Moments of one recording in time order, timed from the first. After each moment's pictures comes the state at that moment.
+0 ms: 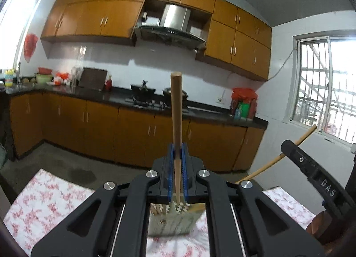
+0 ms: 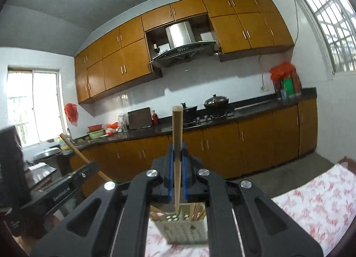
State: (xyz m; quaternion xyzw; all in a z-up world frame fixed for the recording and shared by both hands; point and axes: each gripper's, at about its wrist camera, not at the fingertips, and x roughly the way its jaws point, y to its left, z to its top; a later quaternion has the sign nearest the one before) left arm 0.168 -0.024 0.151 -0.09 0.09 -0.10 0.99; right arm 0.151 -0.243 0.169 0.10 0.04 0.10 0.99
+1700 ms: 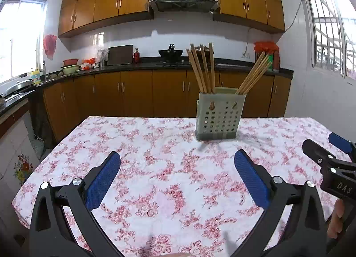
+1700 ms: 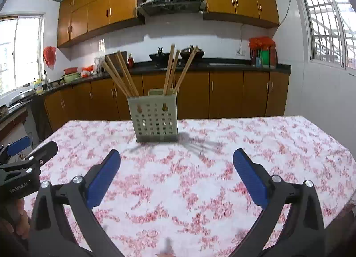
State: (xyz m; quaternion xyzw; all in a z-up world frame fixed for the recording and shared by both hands) left arm 0.020 0.006 0.000 0.01 0.20 -0.01 0.98; right arm 0.017 -0.213 -0.009 0.02 0.20 0.01 0.98
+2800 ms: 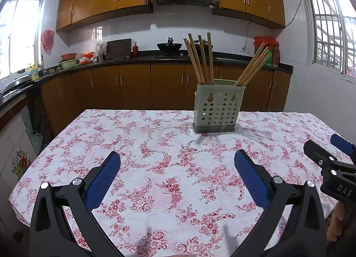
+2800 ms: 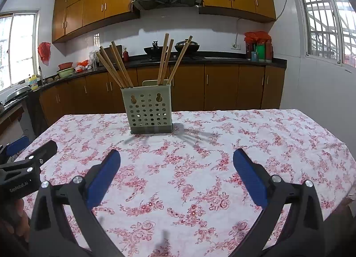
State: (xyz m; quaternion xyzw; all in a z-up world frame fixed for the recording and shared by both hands) left arm 0.021 0.001 -0.011 0.00 0.22 -0.02 0.98; right arm 0.016 -0.214 -0.012 0.02 0.21 0.00 0.98
